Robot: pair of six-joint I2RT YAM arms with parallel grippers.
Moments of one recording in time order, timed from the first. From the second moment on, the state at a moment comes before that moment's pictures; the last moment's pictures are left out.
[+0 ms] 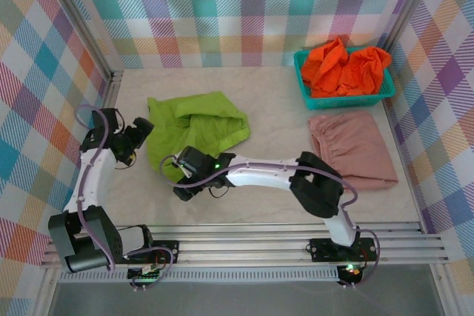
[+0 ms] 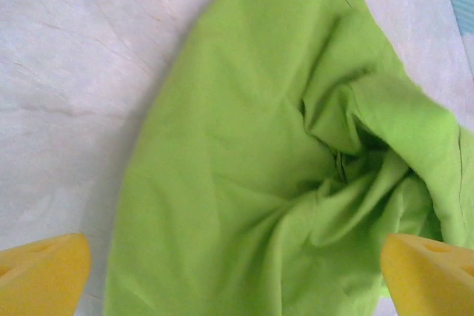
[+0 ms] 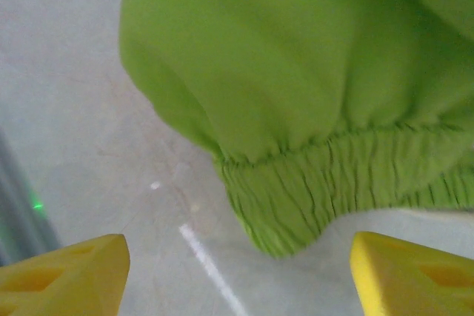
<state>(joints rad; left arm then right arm) 0.26 1.23 0.92 -0.63 0.25 -0.76 1.19 2.06 1.55 -0.43 -0.01 0.28</state>
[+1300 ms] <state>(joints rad) 0.23 1.41 0.95 -0.54 0.34 -0.75 0.88 1.79 1.32 -0.74 0.31 0.12</state>
